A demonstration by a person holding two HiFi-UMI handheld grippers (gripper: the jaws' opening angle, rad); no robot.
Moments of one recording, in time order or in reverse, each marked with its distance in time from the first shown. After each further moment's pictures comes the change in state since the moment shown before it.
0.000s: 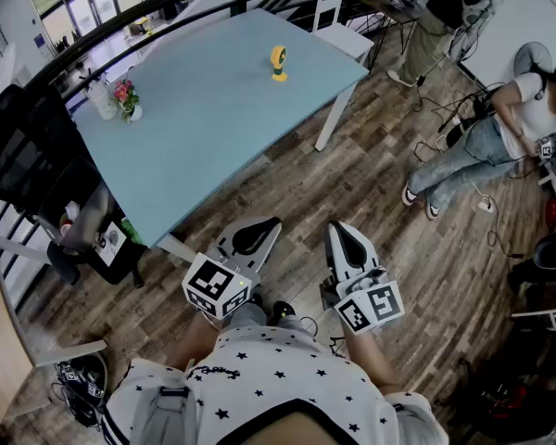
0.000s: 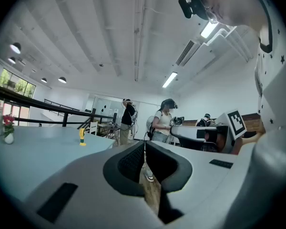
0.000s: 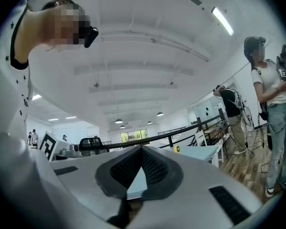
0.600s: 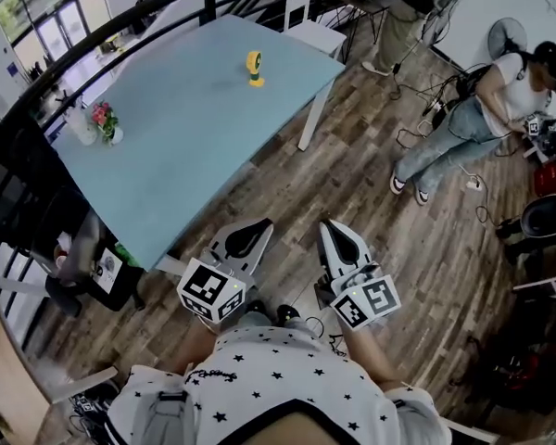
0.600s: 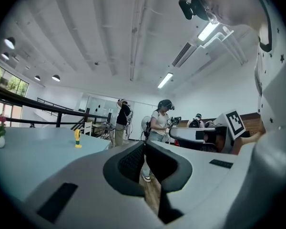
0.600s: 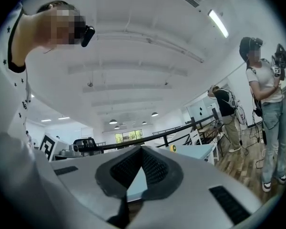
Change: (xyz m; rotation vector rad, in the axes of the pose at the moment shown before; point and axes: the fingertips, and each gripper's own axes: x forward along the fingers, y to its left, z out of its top) left arm 0.000 0.025 0.005 0.017 0.001 -0.069; right arm 0.022 0.004 -0.008 0.026 -0.008 -0.066
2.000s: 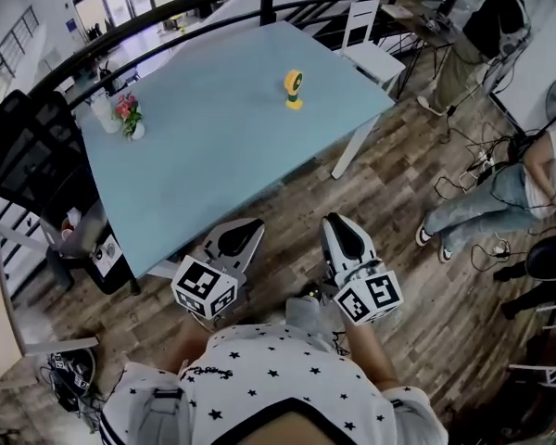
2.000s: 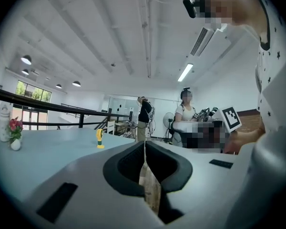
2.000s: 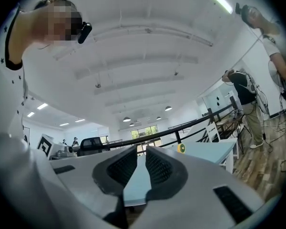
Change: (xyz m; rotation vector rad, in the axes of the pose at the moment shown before) left arm 0.080 0.095 -0.010 -0.008 0.031 0.281; right arm 0.119 -0.111 -0.006 0.034 0.055 0.221
